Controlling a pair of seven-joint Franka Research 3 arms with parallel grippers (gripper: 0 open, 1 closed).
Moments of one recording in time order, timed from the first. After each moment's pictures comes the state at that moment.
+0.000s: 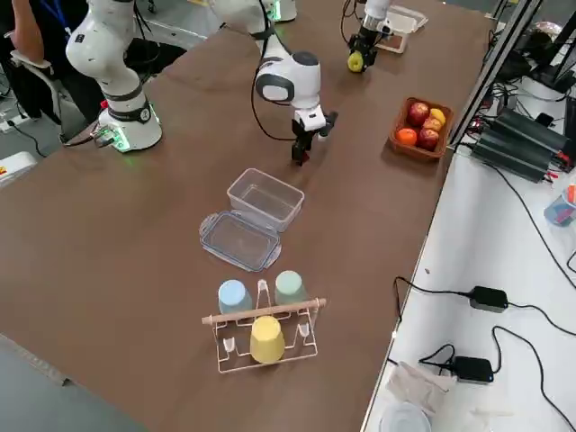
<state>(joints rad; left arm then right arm) -0.19 0.51 -0.27 -2.06 0.05 2.48 -1.52 0.37 0.46 -0.05 -2.20 0.00 2.74 0.29</state>
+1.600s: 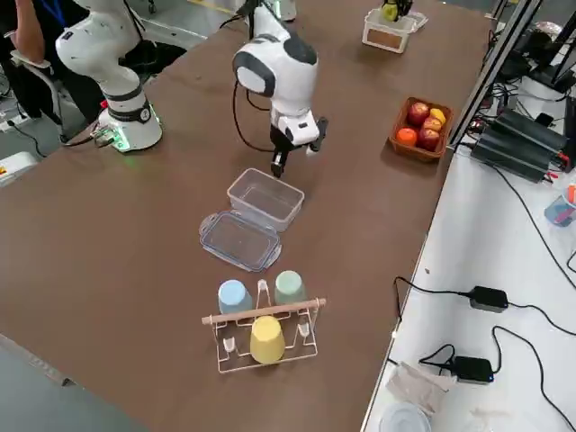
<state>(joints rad) 0.28 0.30 -0.27 -2.03 0.14 2.10 -1.17 0.00 0.23 -0.08 -2.10 0.00 2.26 -0.29</state>
